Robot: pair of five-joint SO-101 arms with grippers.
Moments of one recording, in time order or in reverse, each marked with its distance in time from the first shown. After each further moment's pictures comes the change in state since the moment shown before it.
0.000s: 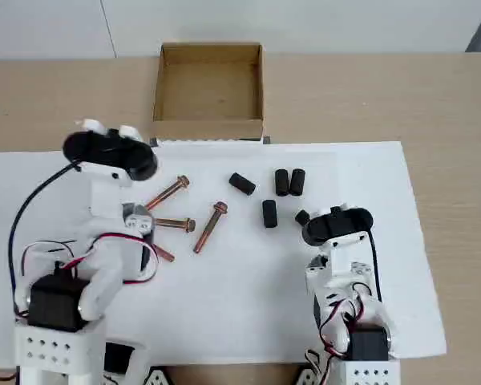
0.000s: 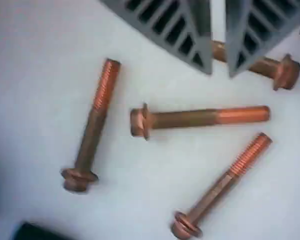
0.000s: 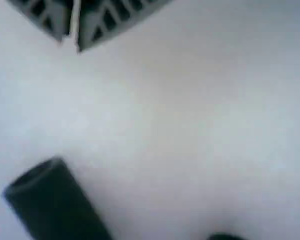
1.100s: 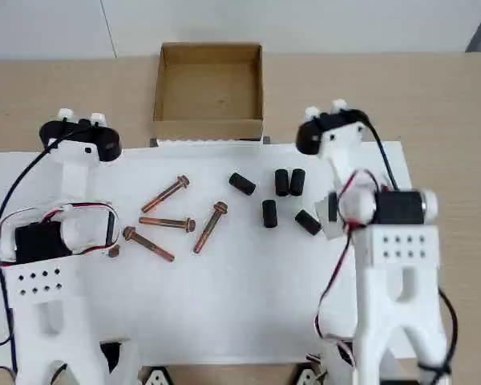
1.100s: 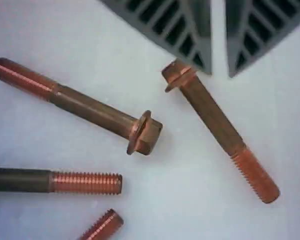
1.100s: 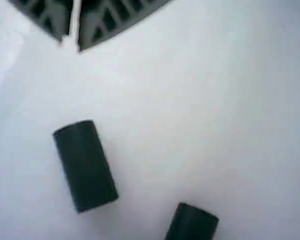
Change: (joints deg) left arm -17.1 17.5 0.0 -1.8 -14.0; right arm 0.4 73.8 -71.6 18.5 15.3
